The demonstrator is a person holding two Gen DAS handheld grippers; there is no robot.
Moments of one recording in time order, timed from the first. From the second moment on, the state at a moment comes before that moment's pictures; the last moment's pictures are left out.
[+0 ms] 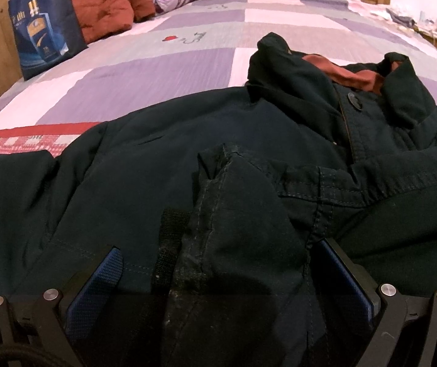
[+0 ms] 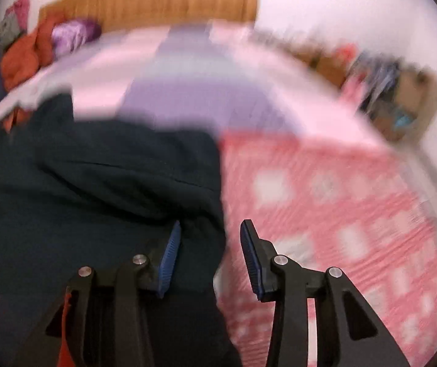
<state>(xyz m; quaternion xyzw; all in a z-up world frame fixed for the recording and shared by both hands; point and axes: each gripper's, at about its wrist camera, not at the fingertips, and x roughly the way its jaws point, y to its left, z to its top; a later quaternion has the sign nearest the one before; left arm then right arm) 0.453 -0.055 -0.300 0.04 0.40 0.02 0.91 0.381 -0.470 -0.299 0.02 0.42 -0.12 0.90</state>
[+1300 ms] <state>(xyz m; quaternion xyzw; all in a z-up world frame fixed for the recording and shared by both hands) 0.436 -0.029 -0.279 0.05 0.41 0.01 0.91 0.331 -0.337 -0.299 -0.05 0.38 -0.10 0.92</state>
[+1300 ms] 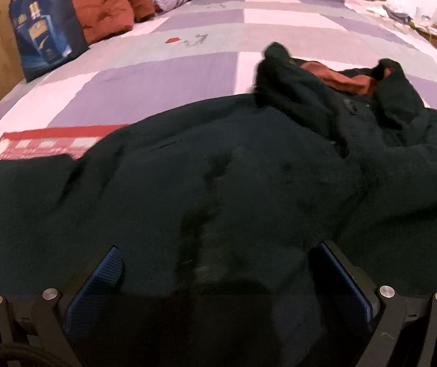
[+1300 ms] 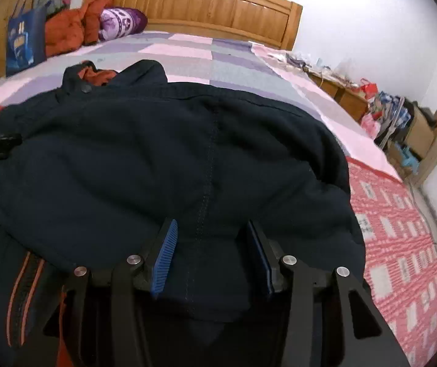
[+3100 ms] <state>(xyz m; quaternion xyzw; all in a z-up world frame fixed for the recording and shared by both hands) 0.331 0.438 -0.309 -0.34 0.44 0.26 0.79 0.350 -0.329 -0.306 -0.07 0.38 -0.11 0.92</state>
